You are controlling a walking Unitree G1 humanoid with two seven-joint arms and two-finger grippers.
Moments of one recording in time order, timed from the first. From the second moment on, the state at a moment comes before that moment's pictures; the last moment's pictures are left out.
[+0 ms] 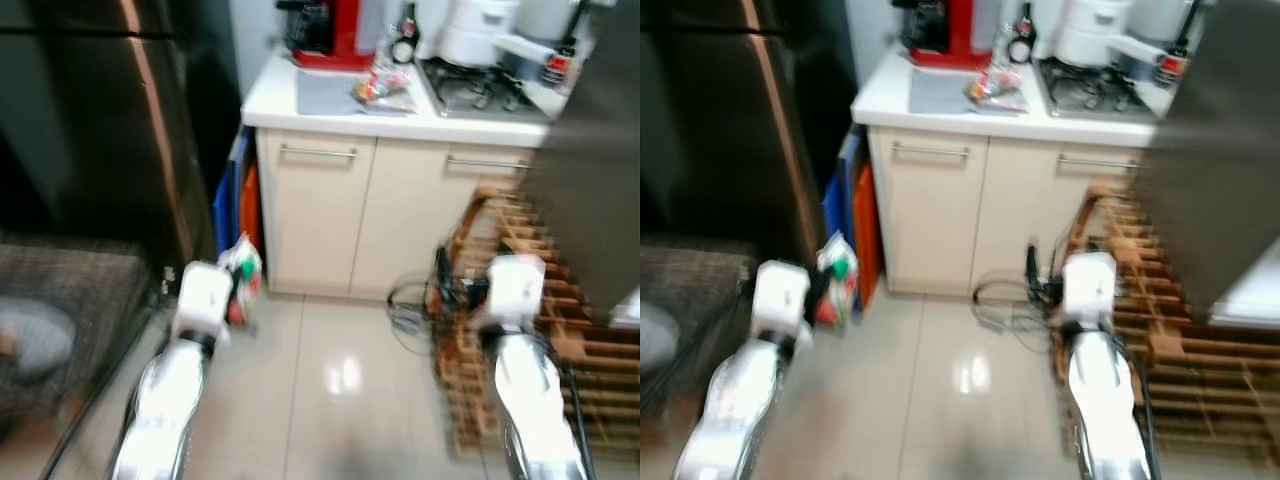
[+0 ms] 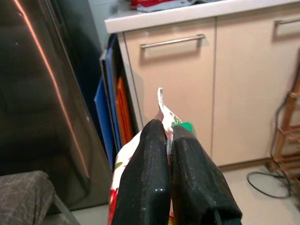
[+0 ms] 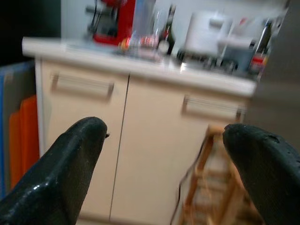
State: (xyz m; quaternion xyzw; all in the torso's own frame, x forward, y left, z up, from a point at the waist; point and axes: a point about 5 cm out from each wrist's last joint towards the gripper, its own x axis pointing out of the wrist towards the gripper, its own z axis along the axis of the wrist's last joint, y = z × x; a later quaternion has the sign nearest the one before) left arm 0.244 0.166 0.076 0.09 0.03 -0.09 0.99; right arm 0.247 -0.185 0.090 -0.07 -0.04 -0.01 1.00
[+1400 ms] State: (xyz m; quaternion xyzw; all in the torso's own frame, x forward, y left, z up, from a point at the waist) left arm 0.288 0.160 0.113 0.06 -0.05 -0.10 0.99; right arm 0.281 -0.138 0.084 -0.01 -0.03 0.08 1.00
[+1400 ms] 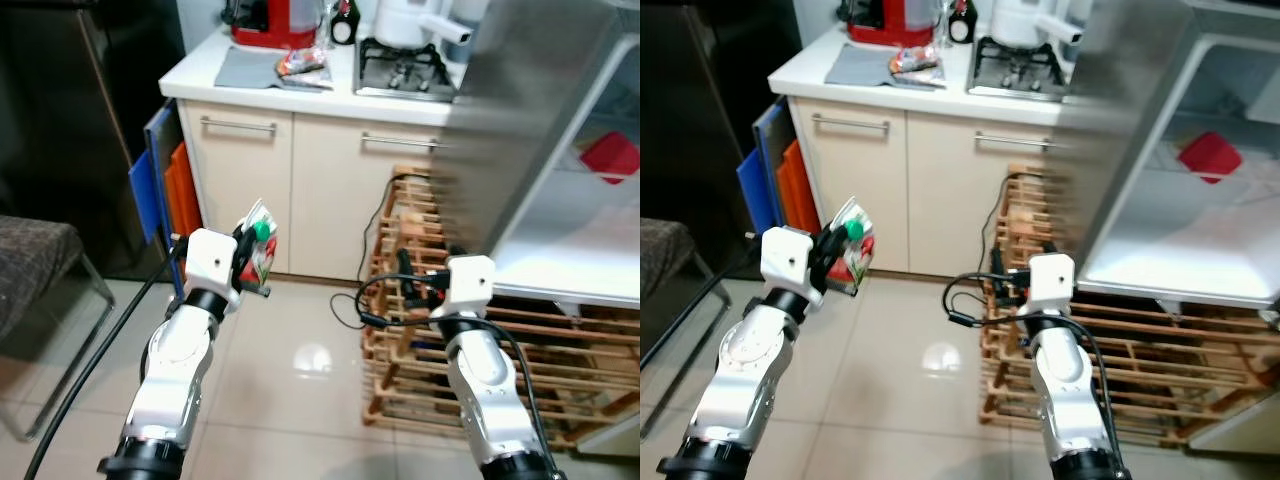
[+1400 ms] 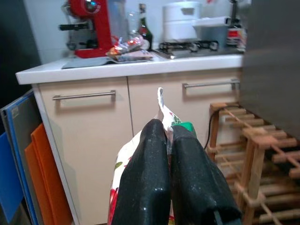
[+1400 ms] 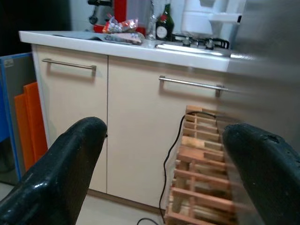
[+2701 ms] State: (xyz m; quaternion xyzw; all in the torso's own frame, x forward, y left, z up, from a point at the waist) left arm 0.299 0.131 0.114 0.05 -0.06 -0.17 0.98; right arm 0.271 -0.154 0.069 -0.02 -0.01 0.08 1.00
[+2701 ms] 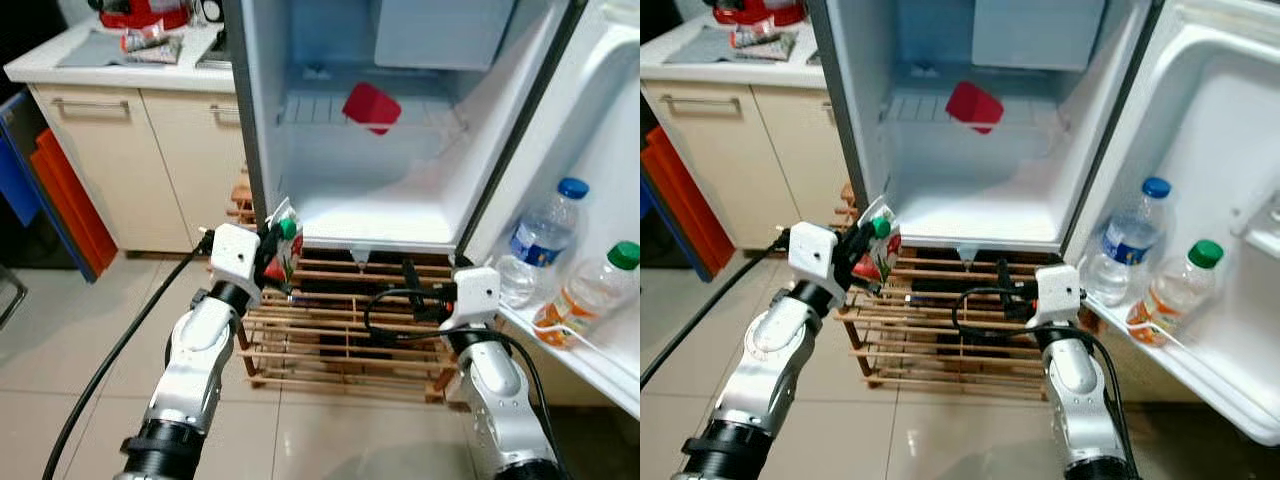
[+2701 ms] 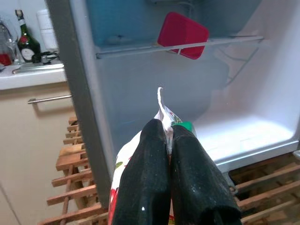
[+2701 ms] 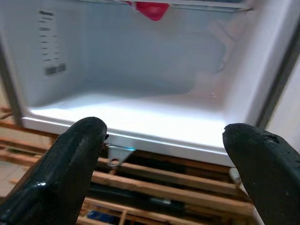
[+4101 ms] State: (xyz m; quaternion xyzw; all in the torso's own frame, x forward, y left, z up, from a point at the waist) left arm 0.315 0.099 0.129 0.04 -0.10 -0.22 0.97; right arm 0.256 -0.134 0.064 0.00 -0.01 0.17 0.99
